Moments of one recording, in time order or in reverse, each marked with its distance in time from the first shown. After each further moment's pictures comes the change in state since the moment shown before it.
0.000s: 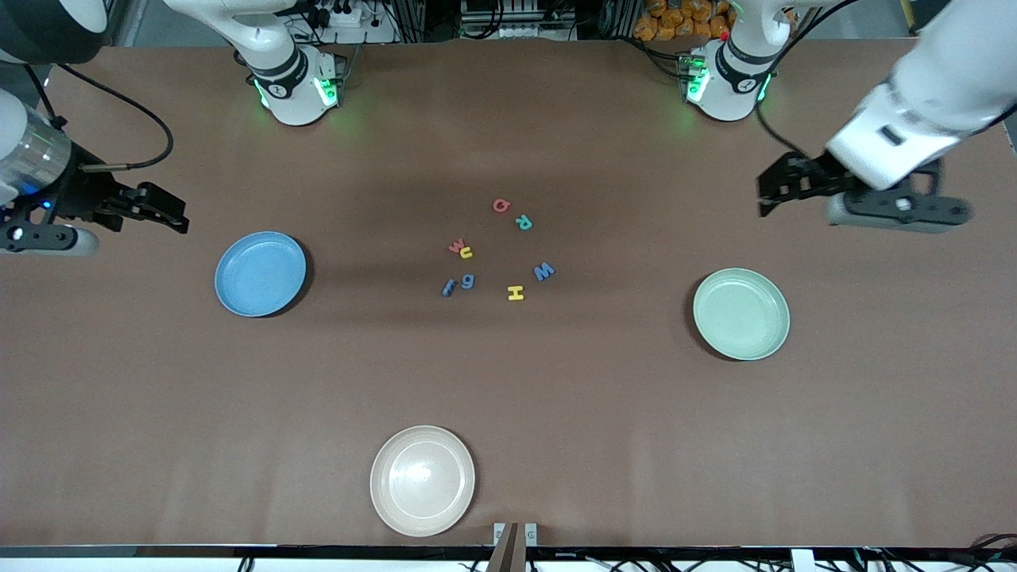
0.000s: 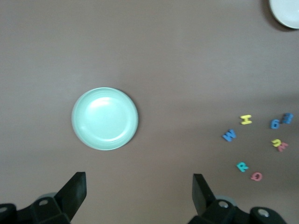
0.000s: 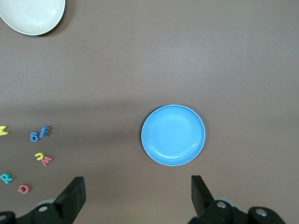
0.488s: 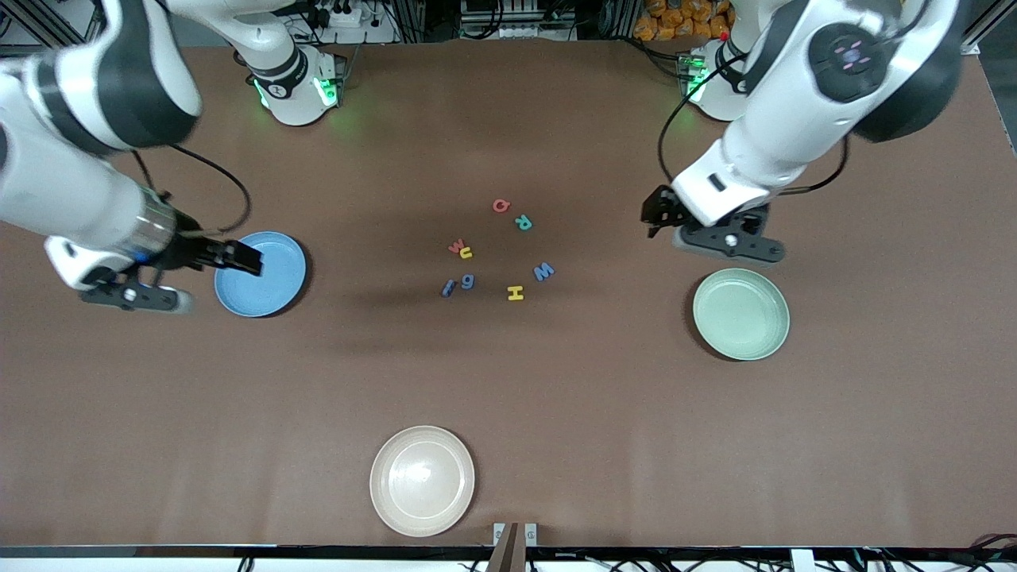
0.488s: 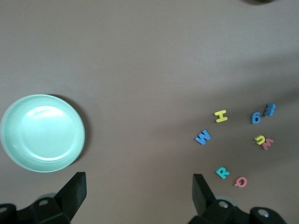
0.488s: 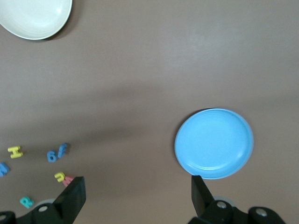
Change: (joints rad) left arm -0.091 0.075 -0.086 -0.195 0.000 0.274 -0.082; right arm 0.117 0.185 0.001 -0.019 0.037 0.163 0.202
